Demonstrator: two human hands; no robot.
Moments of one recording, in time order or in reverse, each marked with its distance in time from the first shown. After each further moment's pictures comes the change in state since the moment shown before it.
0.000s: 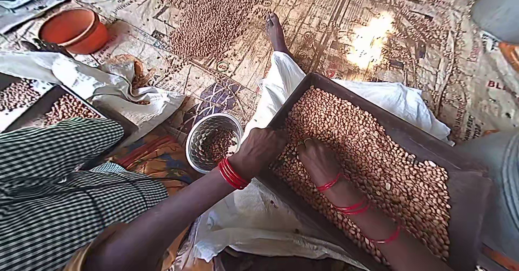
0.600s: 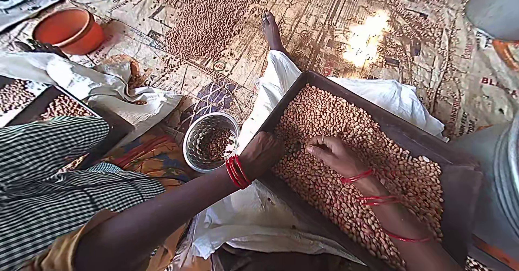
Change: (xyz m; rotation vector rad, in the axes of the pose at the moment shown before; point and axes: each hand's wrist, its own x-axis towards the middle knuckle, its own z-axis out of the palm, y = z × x) left_hand 0.010 0.024 -0.003 0.213 -0.452 -0.017; right_hand -0.006 0.061 -0.034 1.060 -0.365 0.345
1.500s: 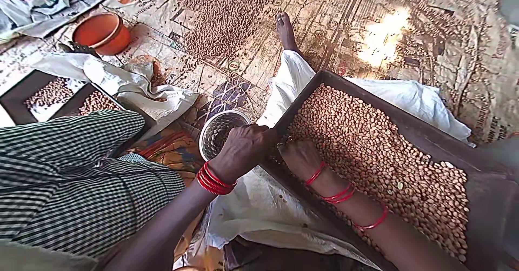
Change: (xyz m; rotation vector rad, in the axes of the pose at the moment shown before) left_hand -0.048 -0.049 0.029 -0.304 0.665 -0.031; right_hand 0.029 -0.052 0.088 -0.970 -0.236 -0.224
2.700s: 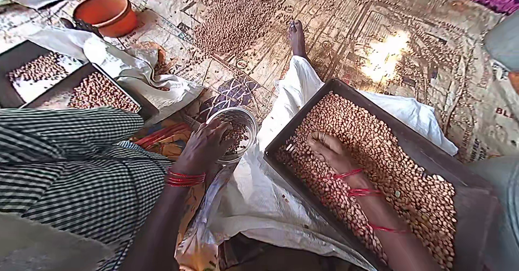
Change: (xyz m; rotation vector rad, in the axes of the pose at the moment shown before) left_hand -0.078 -0.083 0.006 -0.137 -0.034 -0.503; right_hand -0.016 0.057 0.010 1.132 0.265 0.091
